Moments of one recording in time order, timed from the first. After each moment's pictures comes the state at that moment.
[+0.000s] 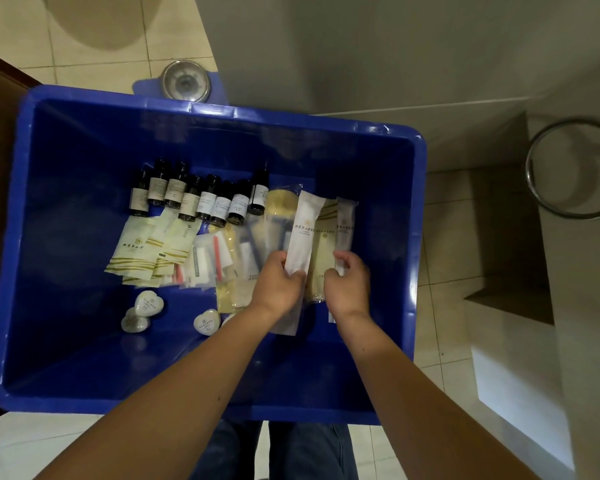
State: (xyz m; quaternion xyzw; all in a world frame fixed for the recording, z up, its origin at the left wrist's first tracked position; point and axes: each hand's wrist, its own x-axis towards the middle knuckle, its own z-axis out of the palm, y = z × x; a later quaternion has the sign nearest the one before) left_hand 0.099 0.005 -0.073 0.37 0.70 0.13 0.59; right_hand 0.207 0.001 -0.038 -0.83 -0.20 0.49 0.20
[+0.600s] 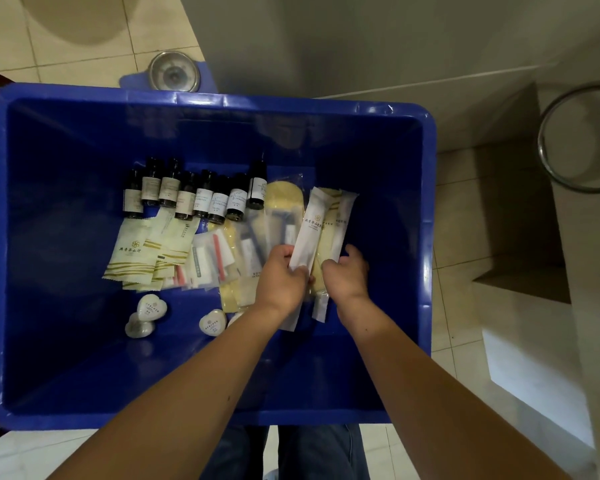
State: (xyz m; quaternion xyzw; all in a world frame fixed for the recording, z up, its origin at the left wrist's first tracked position) left_hand 0.099 0.002 -0.083 0.33 0.70 0.15 0.62; right_hand 0.197 0.011 -0.059 -0.83 -0.12 0.53 0.15
